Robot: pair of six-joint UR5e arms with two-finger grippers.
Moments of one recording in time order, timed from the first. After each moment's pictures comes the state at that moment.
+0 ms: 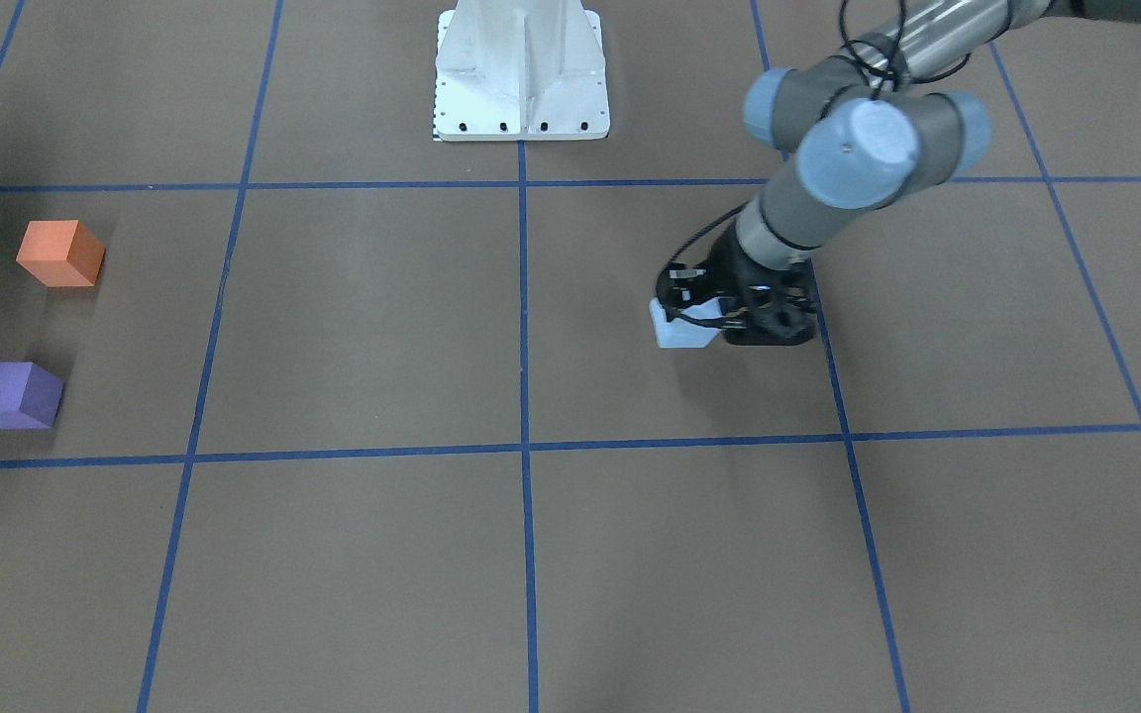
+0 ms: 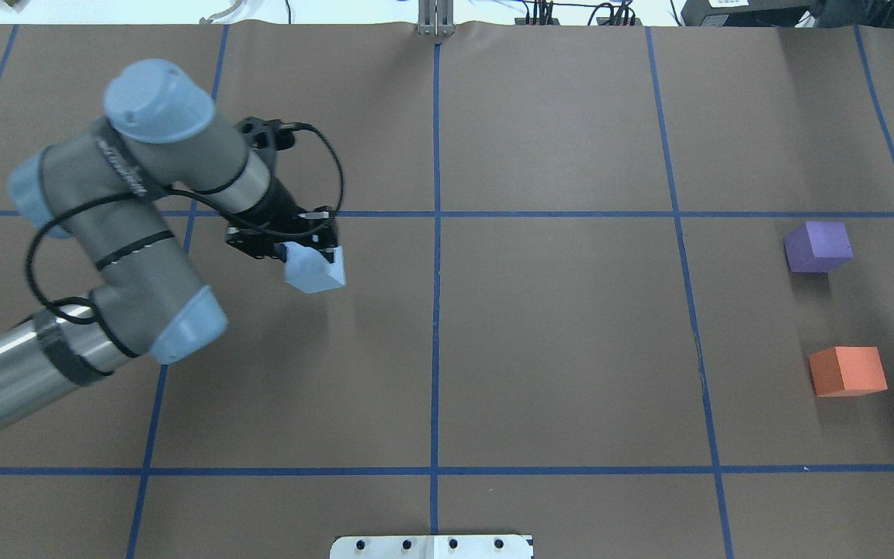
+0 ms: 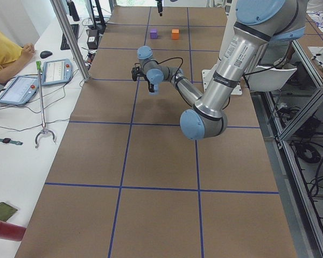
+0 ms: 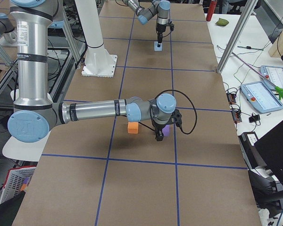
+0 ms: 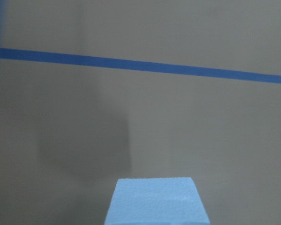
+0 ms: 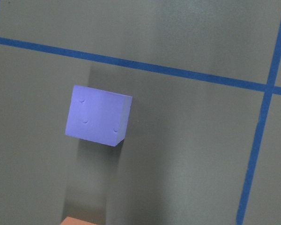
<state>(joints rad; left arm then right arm) -0.68 -2.23 -1.57 -1.80 -2.18 -1.22 1.34 -1.62 1.73 -1.51 2.47 0.08</state>
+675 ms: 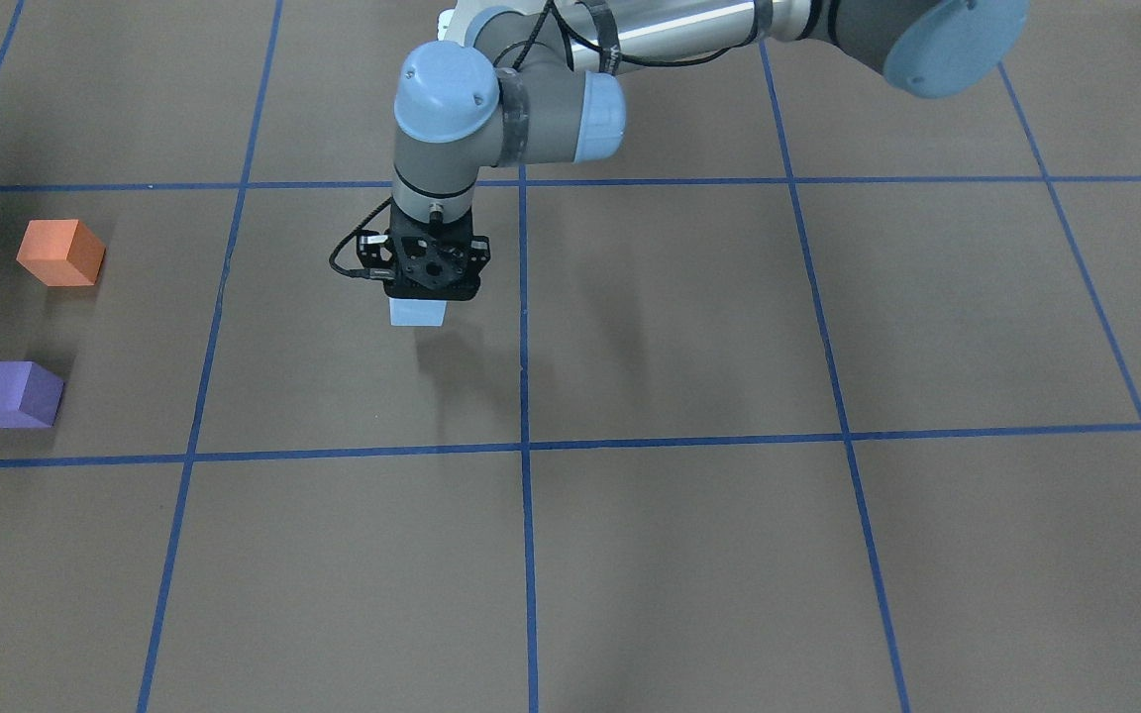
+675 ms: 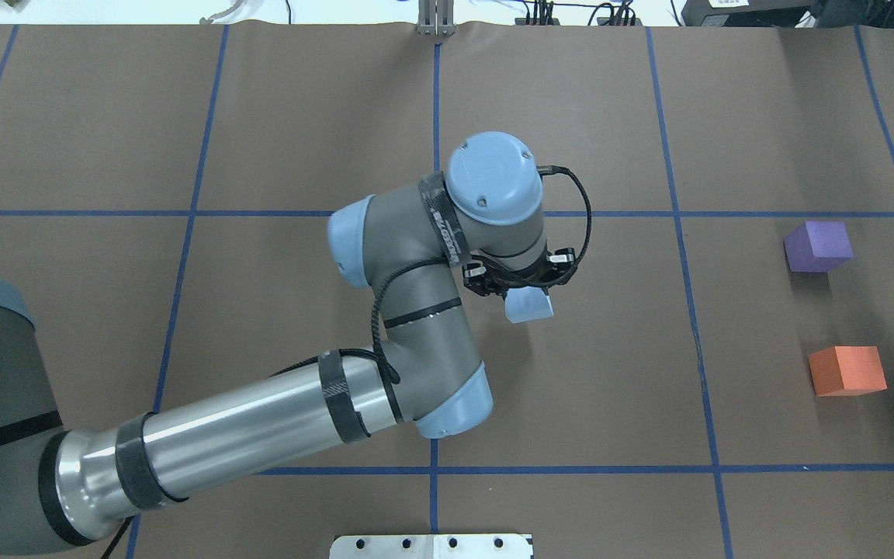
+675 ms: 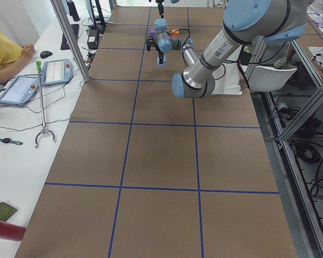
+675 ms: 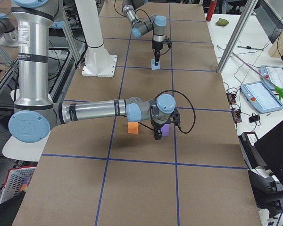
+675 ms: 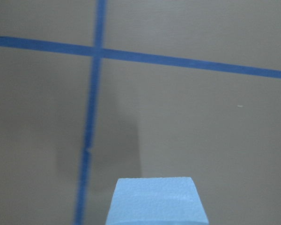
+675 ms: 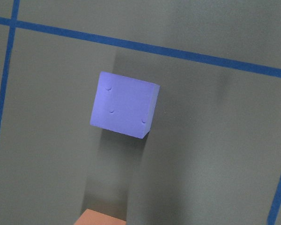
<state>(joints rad) -0.44 -2.67 -1.23 -1.80 -1.88 -1.39 1.32 -1.63 1.73 -1.50 2.49 0.08</state>
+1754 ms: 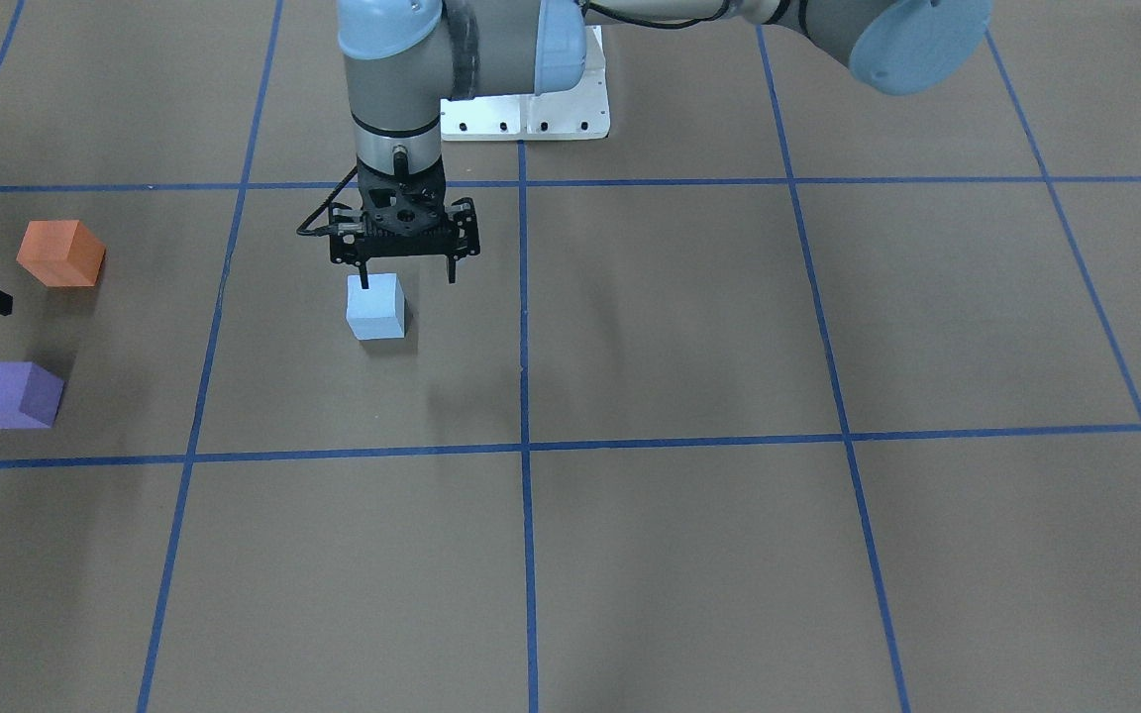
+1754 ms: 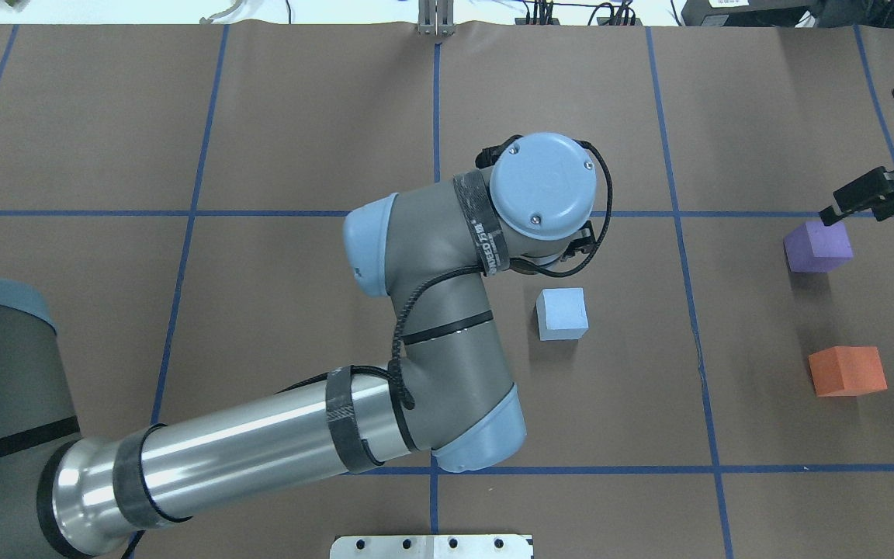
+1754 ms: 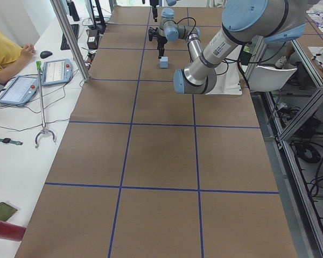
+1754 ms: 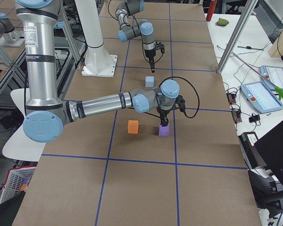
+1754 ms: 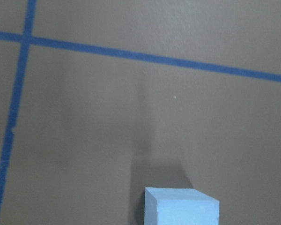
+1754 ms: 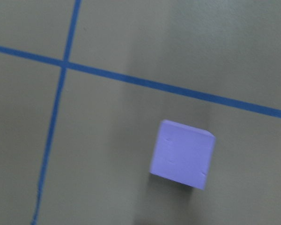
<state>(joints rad) -0.46 -2.66 -1.44 -1.53 -1.71 -1.45 1.18 -1.48 1.78 -1.38 2.46 0.46</state>
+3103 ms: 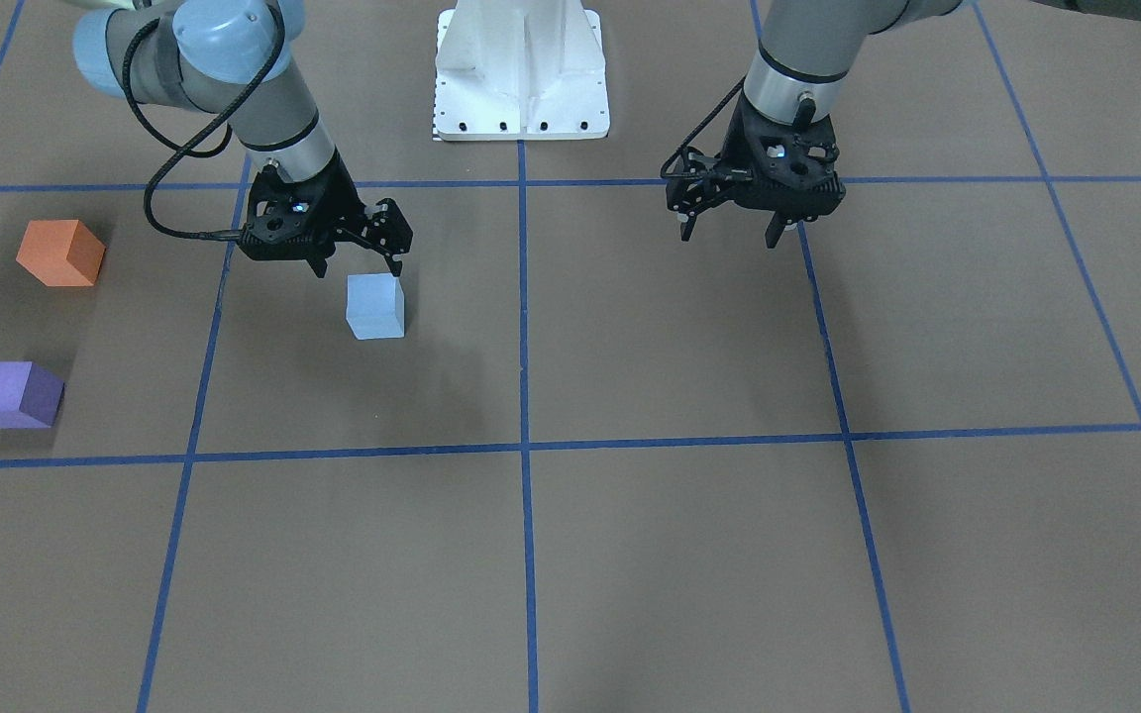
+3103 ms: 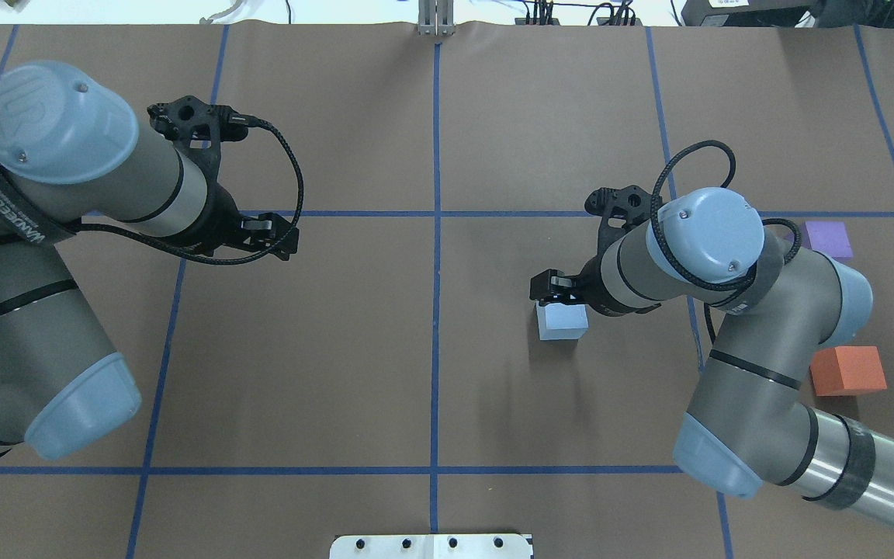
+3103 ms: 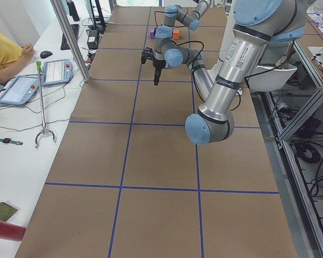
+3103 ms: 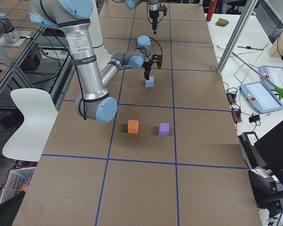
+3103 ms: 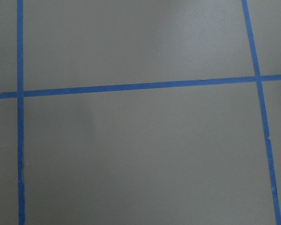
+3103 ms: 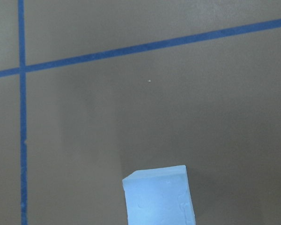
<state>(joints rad) -0.69 -2.04 -2.05 -1.44 -1.94 -1.03 0.54 -1.21 1.91 -1.42 1.85 1.28</state>
